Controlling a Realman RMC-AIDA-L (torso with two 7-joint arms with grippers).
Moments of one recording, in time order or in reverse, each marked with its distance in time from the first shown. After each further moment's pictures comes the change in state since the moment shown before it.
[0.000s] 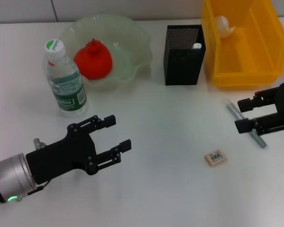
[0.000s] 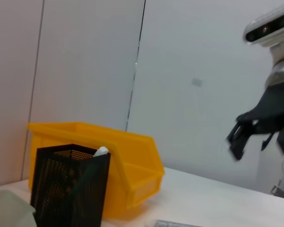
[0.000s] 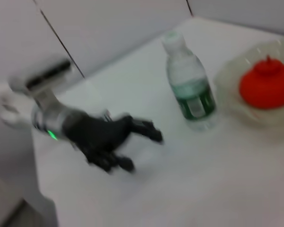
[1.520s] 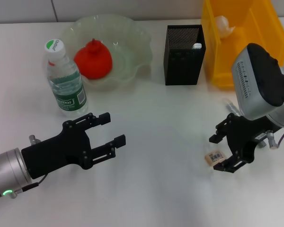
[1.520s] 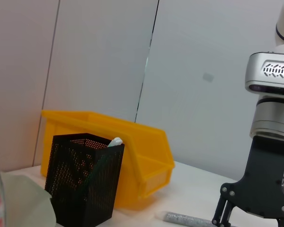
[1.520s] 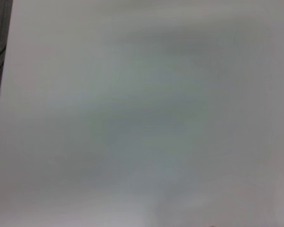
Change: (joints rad) left arm 0.003 0.004 -0.004 0.049 0.013 -0.021 -0.094; right arm 0.107 0.070 -0.588 -0.033 -0.341 0.353 -0.172
